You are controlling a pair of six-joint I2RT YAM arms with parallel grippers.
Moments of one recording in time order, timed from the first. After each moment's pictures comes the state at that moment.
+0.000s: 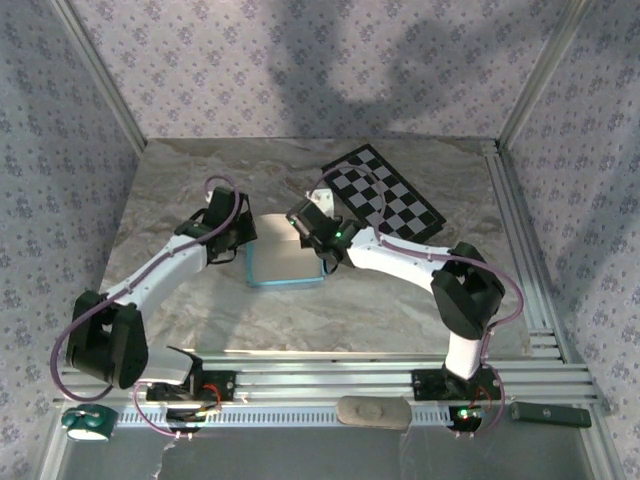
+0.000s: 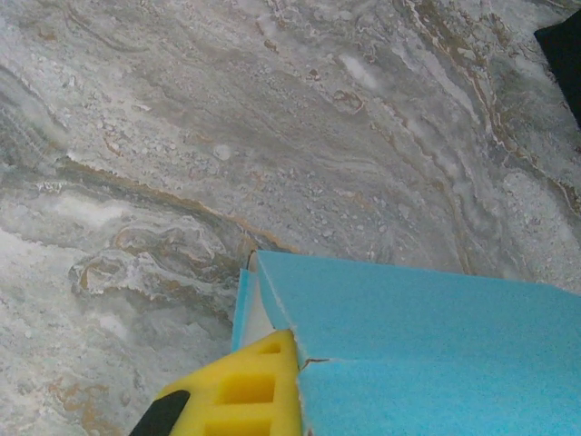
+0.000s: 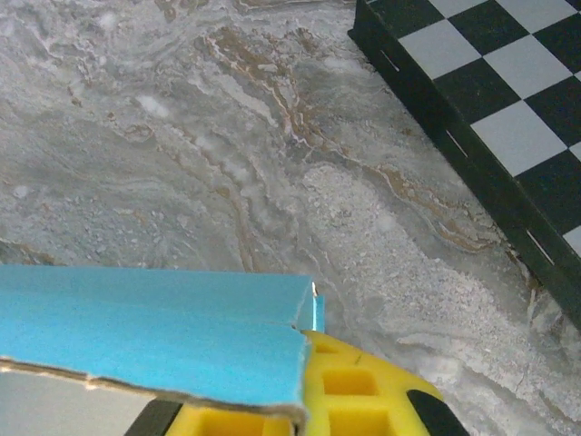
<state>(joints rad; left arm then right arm) -0.41 1.36 0.94 -0.46 -0.16 -0.62 0.91 1.80 1.34 -0.39 0.52 0.60</state>
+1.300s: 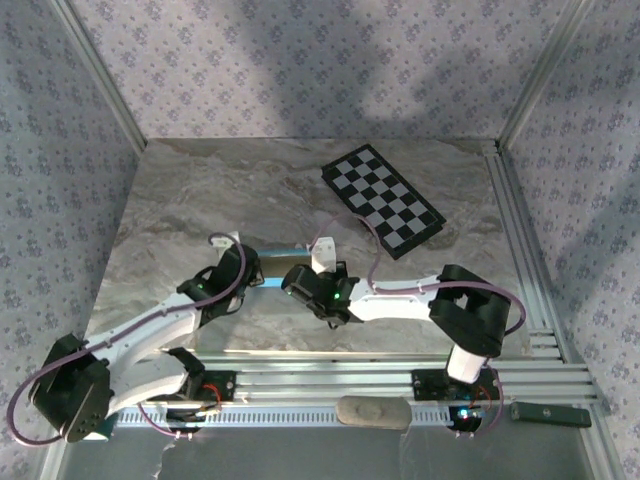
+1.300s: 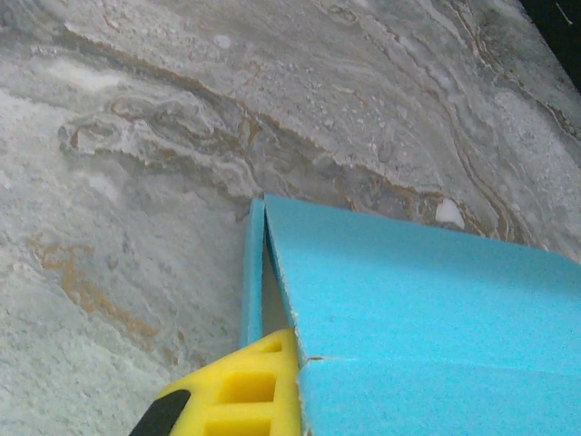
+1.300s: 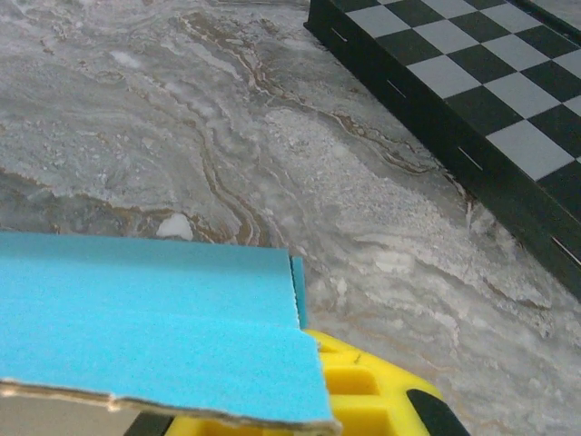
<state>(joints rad) -0.69 1.04 0.50 -0.25 -0.38 -0.81 1.17 1.72 0.96 -0.16 0.91 0.72</state>
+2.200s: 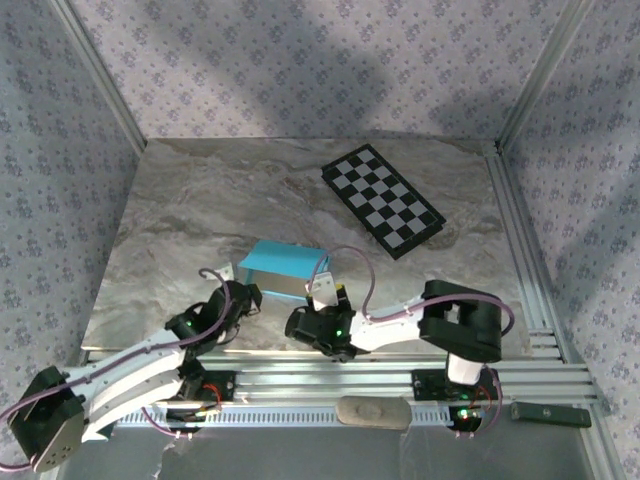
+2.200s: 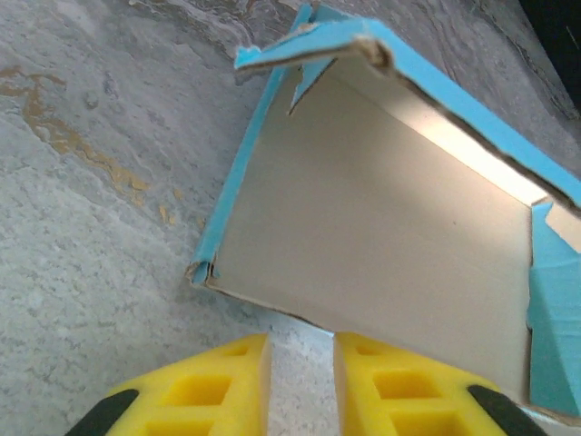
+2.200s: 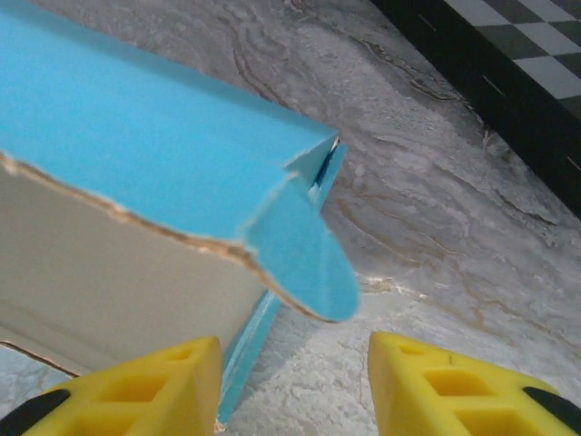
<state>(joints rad) -0.81 0.76 0.22 -0.18 -0.36 -0.97 1.34 1.72 0.80 -0.10 0.99 0.76</state>
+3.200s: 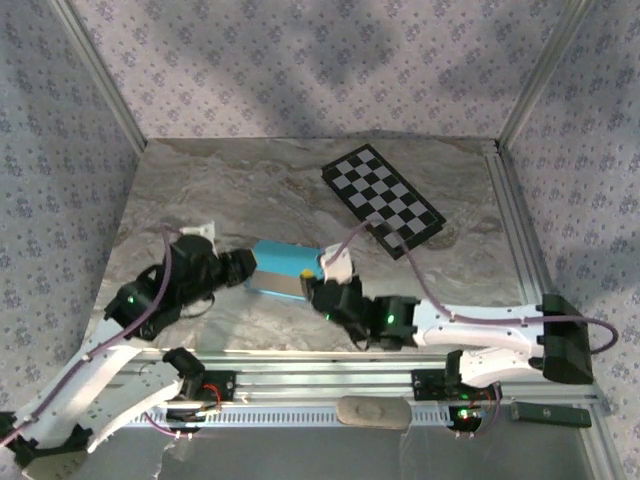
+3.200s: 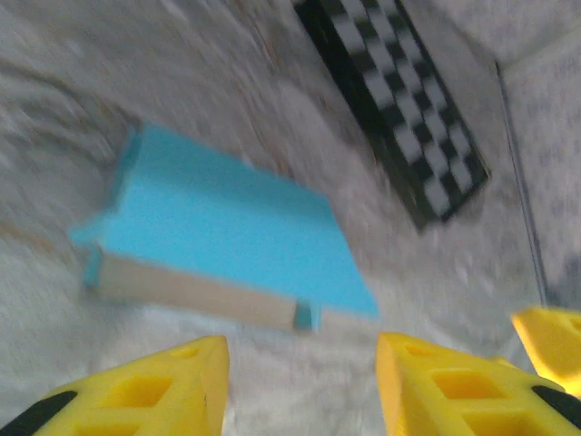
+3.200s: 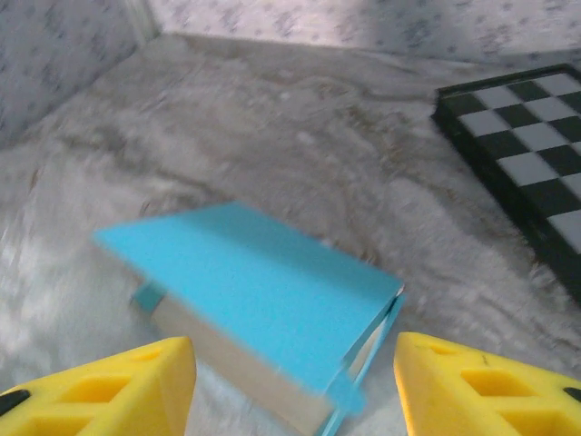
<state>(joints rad) -0.61 0.76 0.92 -0.80 -0.04 -0.82 1.29 1.24 0.89 -0.22 0.76 0.58</state>
